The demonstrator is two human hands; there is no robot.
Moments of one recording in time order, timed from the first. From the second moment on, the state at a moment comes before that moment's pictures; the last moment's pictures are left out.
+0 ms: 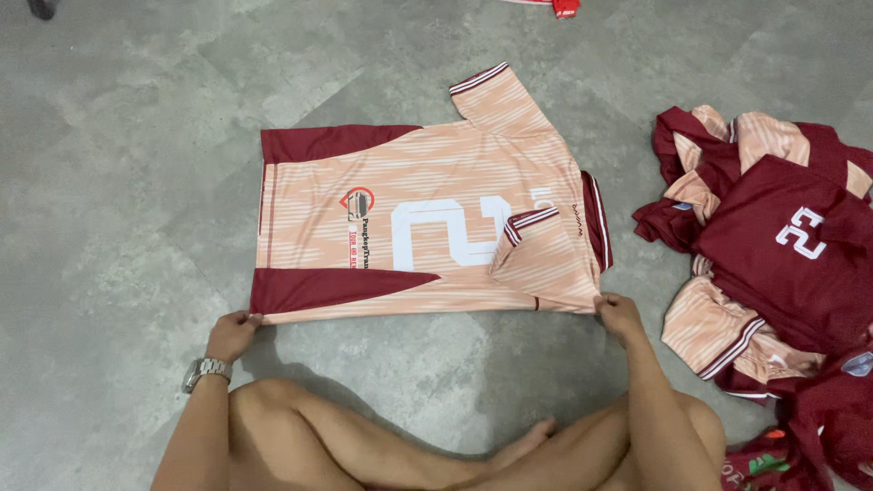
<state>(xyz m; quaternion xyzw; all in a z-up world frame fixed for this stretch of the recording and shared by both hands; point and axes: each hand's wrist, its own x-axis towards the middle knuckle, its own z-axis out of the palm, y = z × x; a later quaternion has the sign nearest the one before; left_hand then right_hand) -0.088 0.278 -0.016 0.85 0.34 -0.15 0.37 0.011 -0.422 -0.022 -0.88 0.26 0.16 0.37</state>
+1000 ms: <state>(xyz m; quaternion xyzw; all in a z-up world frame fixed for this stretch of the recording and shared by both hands) -0.041 0.283 0.019 0.93 0.13 -0.25 0.23 0.095 -0.363 0.018 -0.92 0.11 0.12 0.36</state>
